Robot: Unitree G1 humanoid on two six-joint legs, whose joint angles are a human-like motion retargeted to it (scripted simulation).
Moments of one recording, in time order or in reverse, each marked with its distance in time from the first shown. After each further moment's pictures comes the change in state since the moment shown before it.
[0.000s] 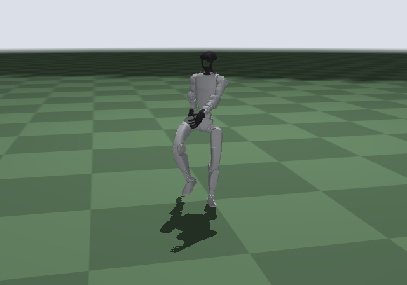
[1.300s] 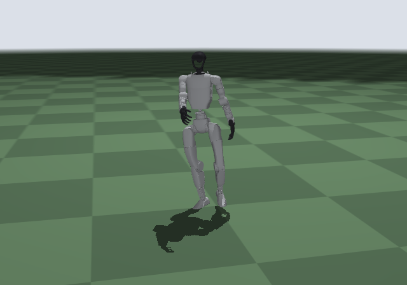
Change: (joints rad) left arm 1.003 0.117 0.122 0.445 0.293 0.125 -0.328; right arm -1.158 0.484 0.275 -0.444 0.006 -0.177 0.353; waist 0.652 -0.180 -0.291; left_leg -0.396 0.026 0.208 0.693 0.198 -0.029; right_leg 0.966 0.233 0.193 -1.416 0.000 0.081
